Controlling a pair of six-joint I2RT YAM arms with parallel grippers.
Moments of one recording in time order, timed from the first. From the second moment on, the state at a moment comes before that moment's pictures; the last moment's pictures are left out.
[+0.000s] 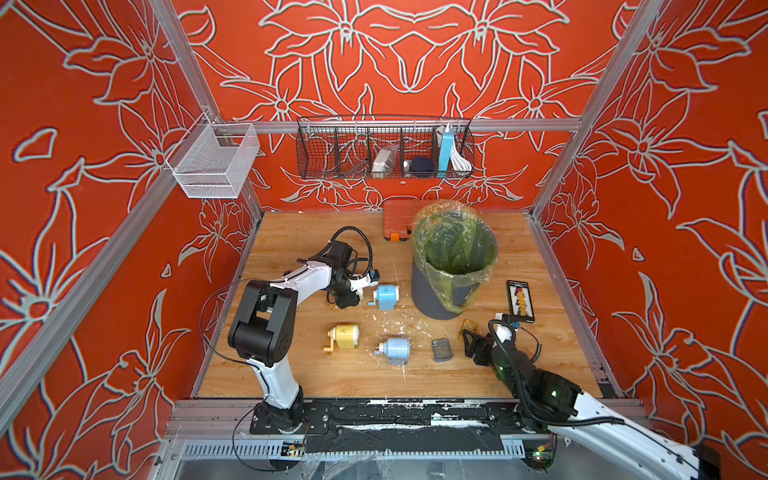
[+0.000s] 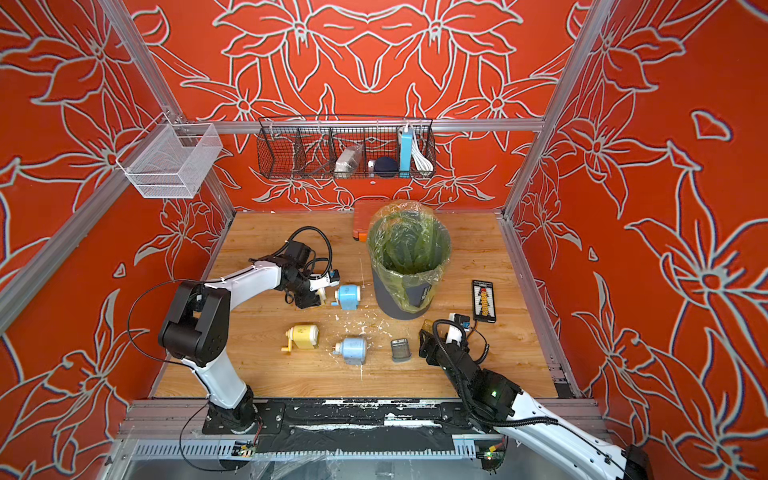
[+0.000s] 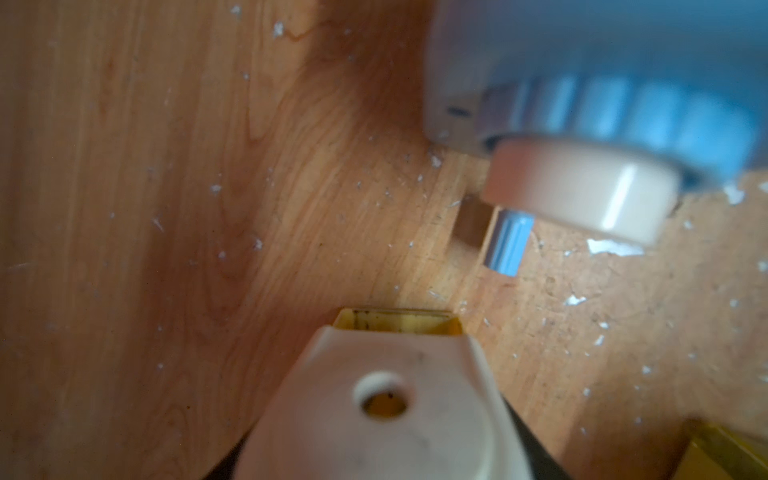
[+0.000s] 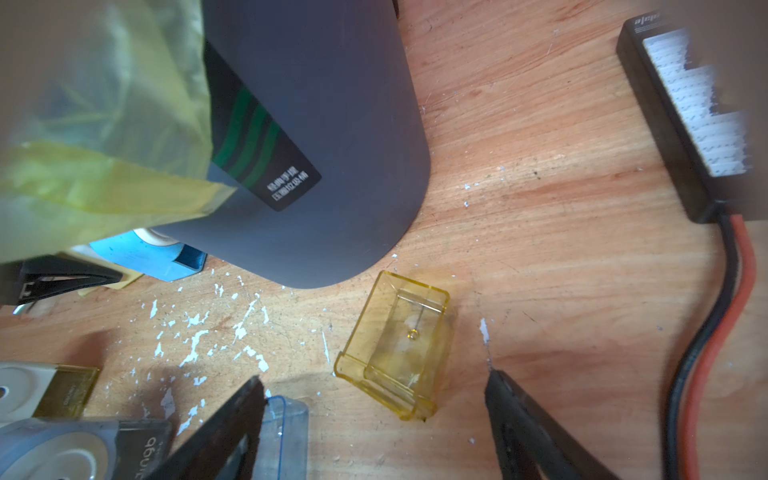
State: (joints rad) left arm -0.23 1.77 1.11 -0.61 0.19 0.95; right arm 0.94 0.31 0.12 -0.43 0.55 0.83
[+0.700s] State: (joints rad) left arm -0.22 1.43 1.06 -0.65 0.13 0.88; right arm 0.94 0.18 0.15 -0.53 0.54 0.80
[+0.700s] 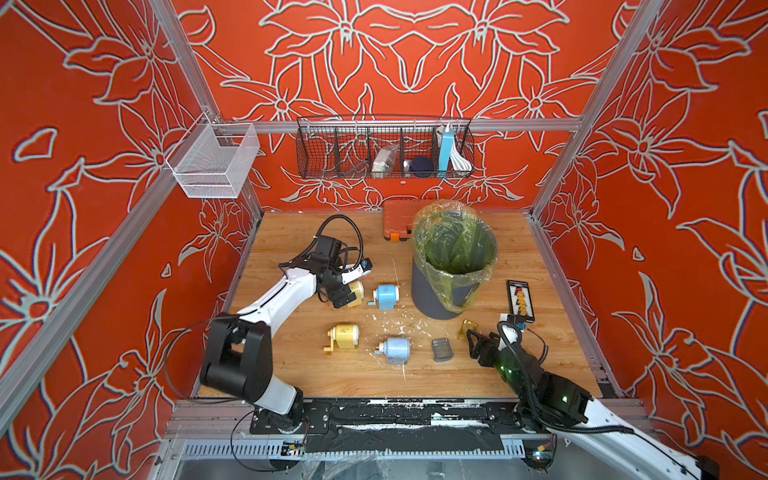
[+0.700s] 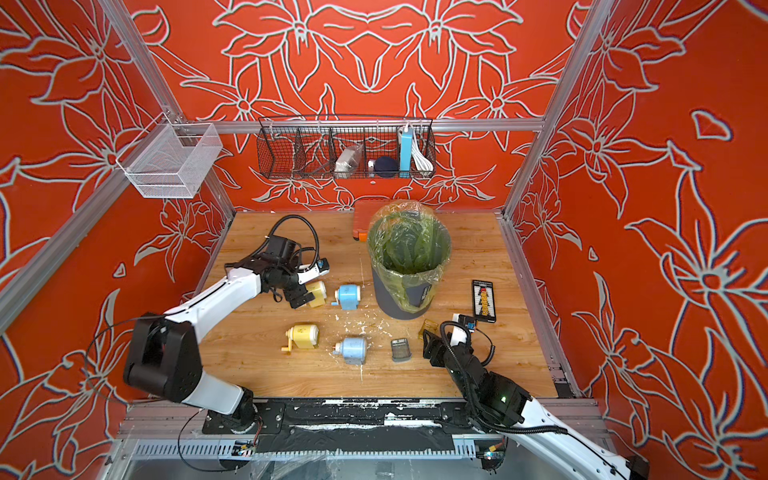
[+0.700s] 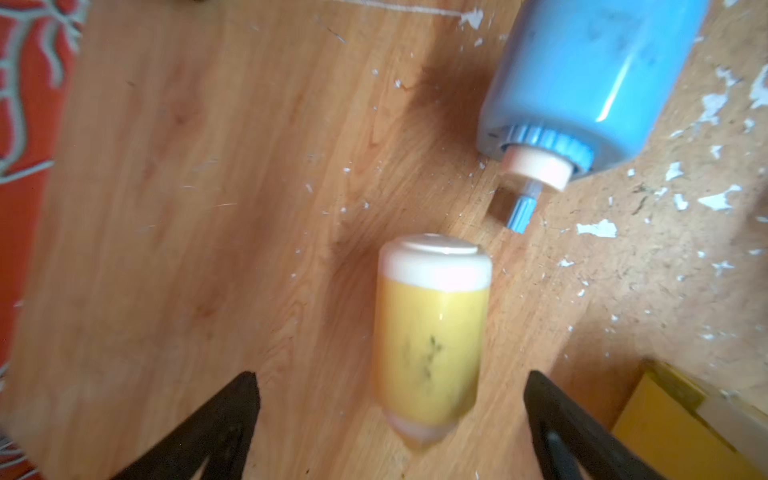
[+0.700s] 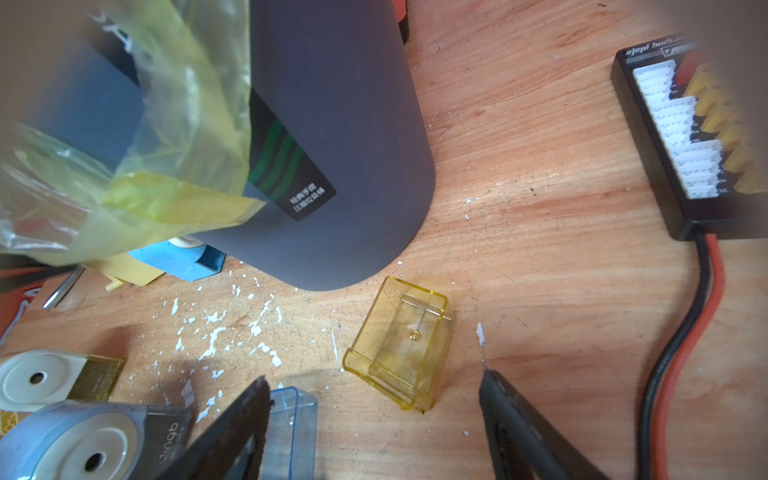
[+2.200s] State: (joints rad) left arm -0.36 1.20 0.67 -0.73 0.23 1.04; right arm 0.94 0.10 0.19 -0.74 0.49 0.74
